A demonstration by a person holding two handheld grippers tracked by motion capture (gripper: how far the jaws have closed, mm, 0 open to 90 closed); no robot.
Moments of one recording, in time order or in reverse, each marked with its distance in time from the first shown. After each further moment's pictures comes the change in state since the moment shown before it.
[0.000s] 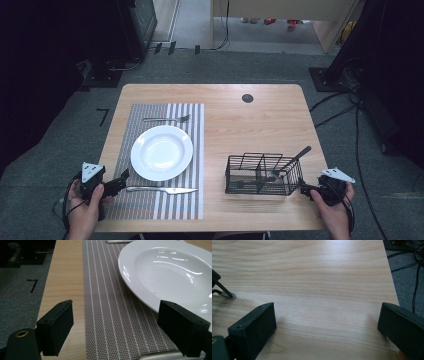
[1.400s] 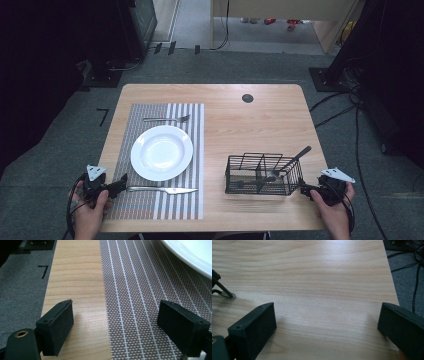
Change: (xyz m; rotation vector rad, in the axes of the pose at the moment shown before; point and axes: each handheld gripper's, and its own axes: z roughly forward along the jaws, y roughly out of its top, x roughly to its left) left arm 0.016 -0.022 0.028 0.107 0.080 0.021; right arm 0.000 0.000 0.000 -0.001 0.001 -0.002
